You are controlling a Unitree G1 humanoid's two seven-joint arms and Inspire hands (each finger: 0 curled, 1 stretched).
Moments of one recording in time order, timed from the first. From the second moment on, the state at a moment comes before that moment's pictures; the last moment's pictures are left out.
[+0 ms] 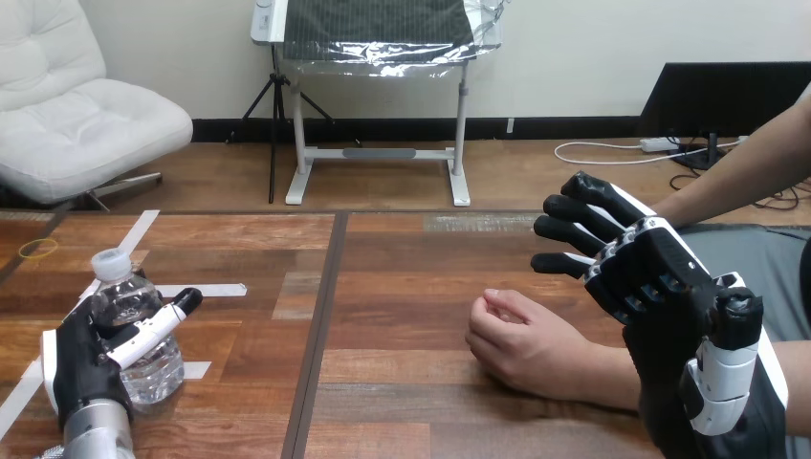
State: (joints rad) left arm -0.26 0.23 0.31 0.80 -0.12 -0.26 0.14; right arm 0.42 -0.13 -0.01 -0.35 0.34 -0.45 0.41
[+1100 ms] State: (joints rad) left arm -0.25 0.23 0.28 0.78 -0.05 -0.29 0.19; right arm 0.42 -0.13 -0.01 -0.35 0.34 -0.44 0.41
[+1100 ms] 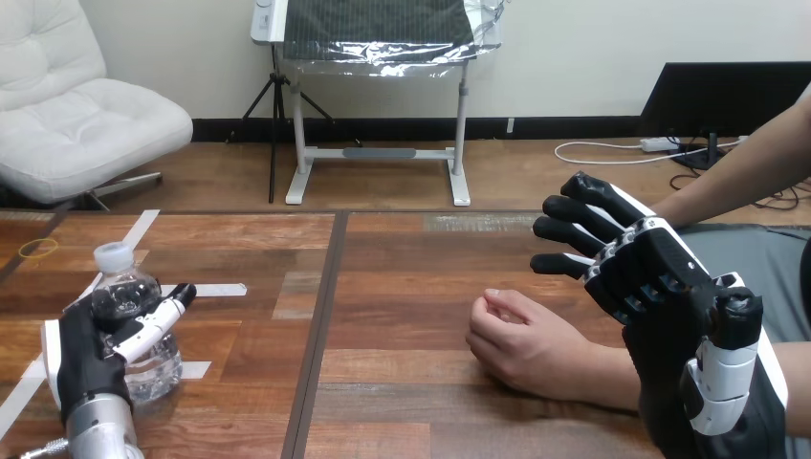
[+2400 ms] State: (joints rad) left arm -0.15 0.16 0.24 0.42 -0.05 -0.38 0.14; right arm 0.32 -0.20 -0.08 -0.24 0.05 -0.44 0.32
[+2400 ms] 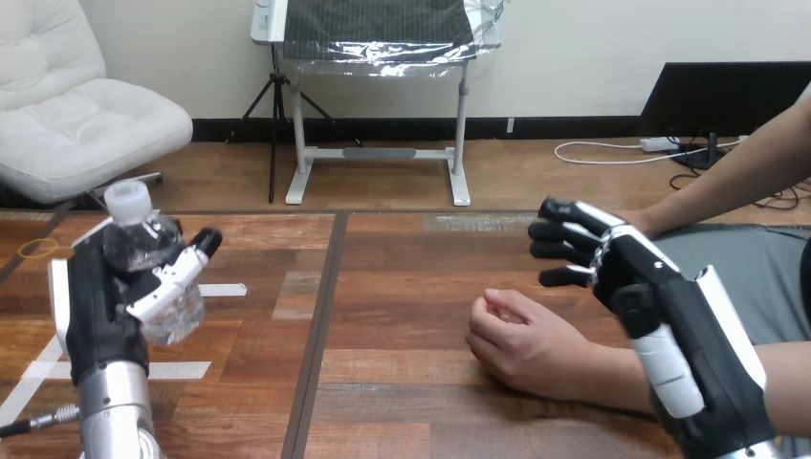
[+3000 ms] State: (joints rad) left arm -0.12 0.12 0.22 0.22 -0.08 -0.38 0.08; right arm 0.18 -0.35 -0.15 -0.11 -0.09 -0.44 0.29
